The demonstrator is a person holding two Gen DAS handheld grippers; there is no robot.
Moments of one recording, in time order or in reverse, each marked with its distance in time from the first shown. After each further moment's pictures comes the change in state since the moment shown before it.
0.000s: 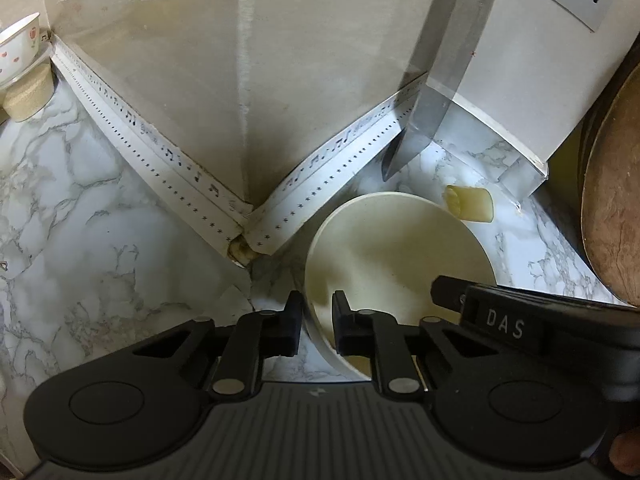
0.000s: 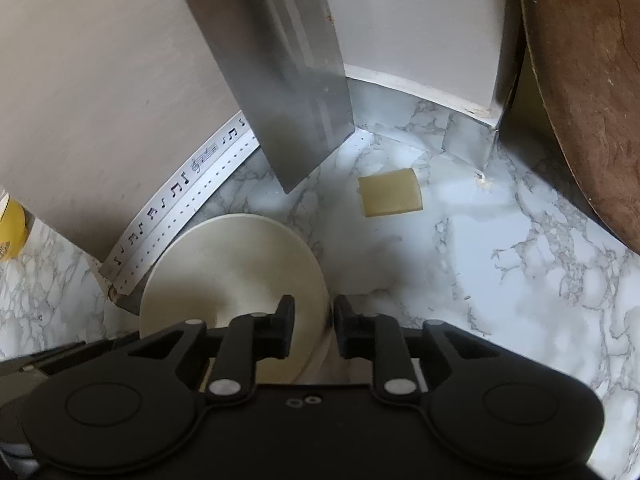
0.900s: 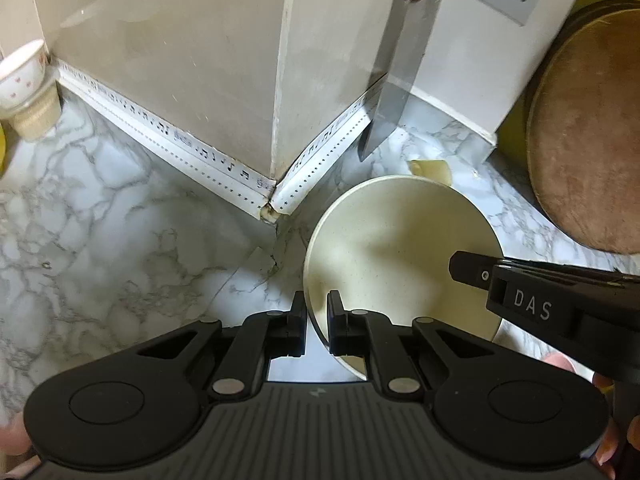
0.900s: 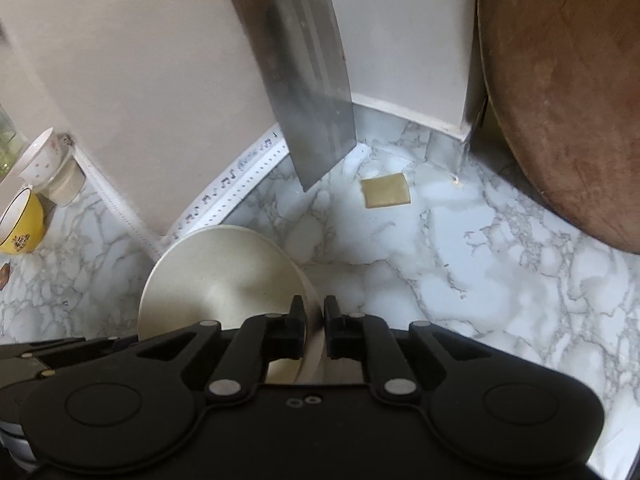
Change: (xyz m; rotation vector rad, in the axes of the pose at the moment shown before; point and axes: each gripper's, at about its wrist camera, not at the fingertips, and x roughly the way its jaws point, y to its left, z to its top) left arm -0.073 0.015 -0.020 0.113 0.018 -0.058; right arm -0.074 0.032 -0.025 -0.007 -0.078 -0.050
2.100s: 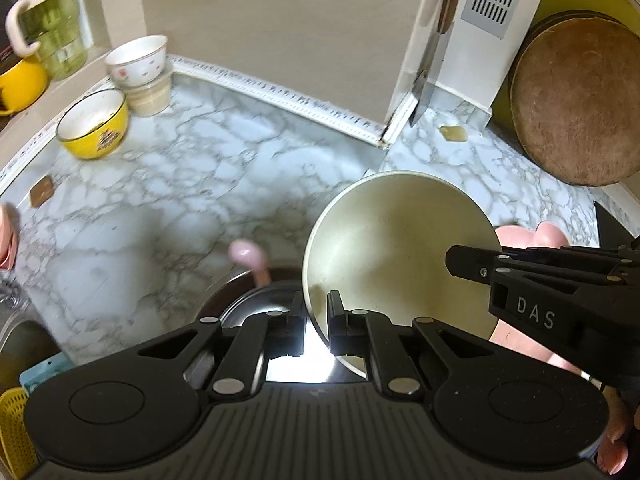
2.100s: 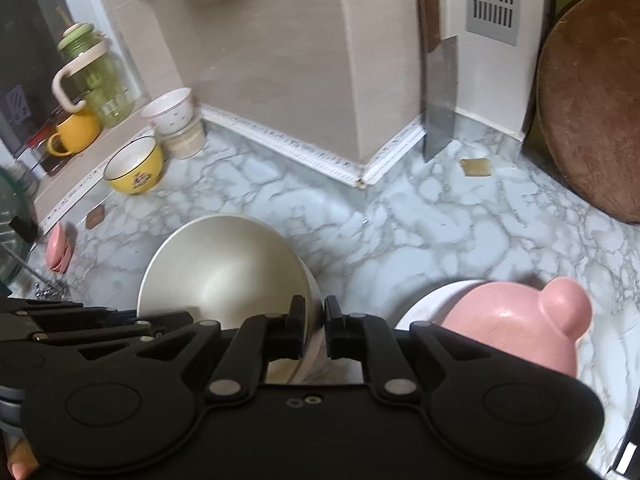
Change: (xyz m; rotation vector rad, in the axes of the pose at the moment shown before) left arm -0.158 0.122 -0.105 0.054 -0.019 0.028; right arm -0.116 0.155 -0.106 -0.088 -0.046 0.063
